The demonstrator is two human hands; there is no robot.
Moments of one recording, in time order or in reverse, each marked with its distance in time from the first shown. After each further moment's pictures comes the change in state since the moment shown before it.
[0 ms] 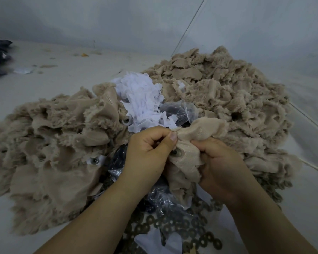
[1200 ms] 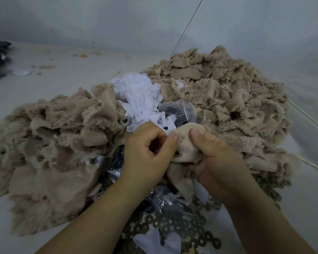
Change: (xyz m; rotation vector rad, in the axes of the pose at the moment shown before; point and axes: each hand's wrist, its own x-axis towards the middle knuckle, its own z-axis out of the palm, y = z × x) left_hand -0.001 0.002 -0.002 0.415 0.098 0.226; right_hand 0.000 0.002 0.000 0.006 0.002 -0.149
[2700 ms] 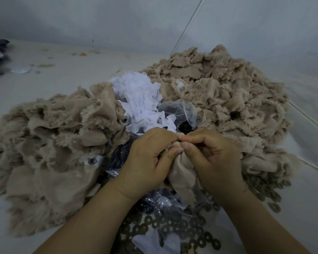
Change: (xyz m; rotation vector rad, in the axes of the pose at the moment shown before) left_hand 0.003 -0.009 -0.004 0.189 -0.167 0.325; right_hand -0.001 0.010 -0.011 -0.942 0.031 -0.809
